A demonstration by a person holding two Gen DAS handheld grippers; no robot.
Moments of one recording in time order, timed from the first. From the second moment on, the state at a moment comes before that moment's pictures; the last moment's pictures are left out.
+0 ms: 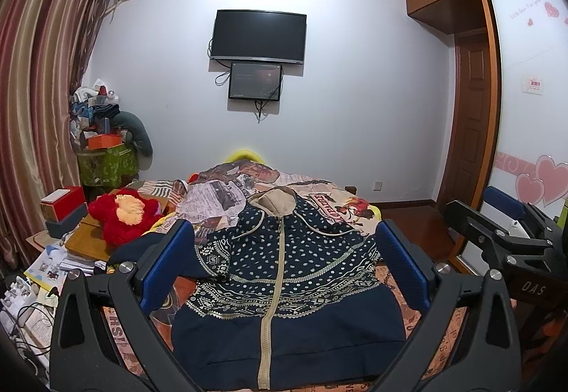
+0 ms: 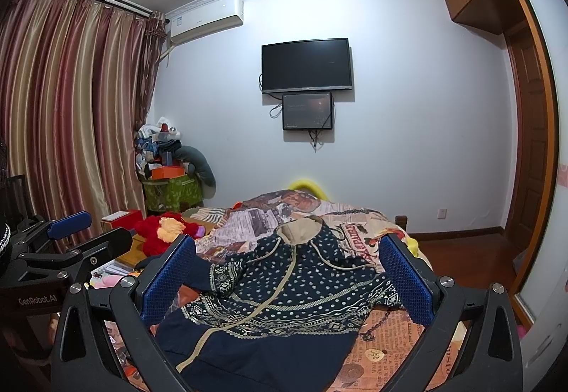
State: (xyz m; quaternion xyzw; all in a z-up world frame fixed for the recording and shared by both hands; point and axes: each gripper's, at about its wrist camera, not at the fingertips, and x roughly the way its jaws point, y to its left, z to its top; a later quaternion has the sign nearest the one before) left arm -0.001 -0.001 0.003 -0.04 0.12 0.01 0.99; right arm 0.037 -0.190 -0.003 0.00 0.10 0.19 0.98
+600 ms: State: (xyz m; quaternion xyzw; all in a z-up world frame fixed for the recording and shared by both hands) left arm 0.021 0.010 -0.007 -0.04 0.14 0.02 0.99; right arm 0.051 -0.187 -0.003 0.00 0.11 0.18 0.98
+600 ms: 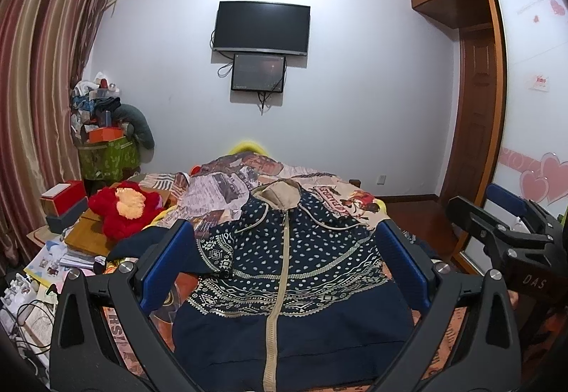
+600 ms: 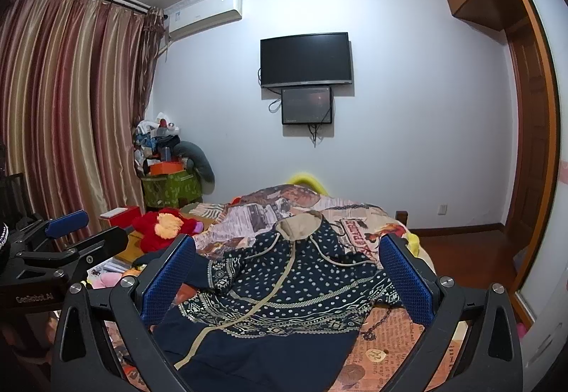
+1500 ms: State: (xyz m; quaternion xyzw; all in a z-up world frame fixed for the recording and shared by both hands) left arm 0.245 0.219 -0.131 -0.11 0.34 0.15 0.92; right arm 0.320 -0.119 -0.088 -0.08 0.24 0.18 0.95
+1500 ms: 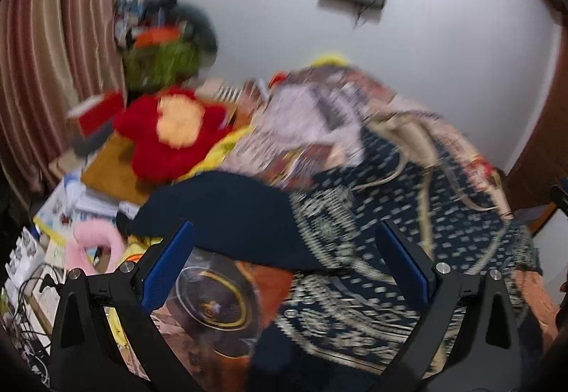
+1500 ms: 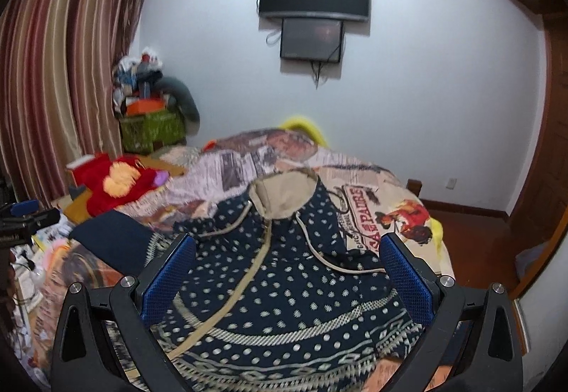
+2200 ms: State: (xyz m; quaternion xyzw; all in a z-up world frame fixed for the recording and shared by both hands) left arm 0.289 0.348 -0.259 -0.31 0.46 0.22 0.80; right arm 0.433 -0.091 -0.189 -0.08 0.37 0.24 0.89
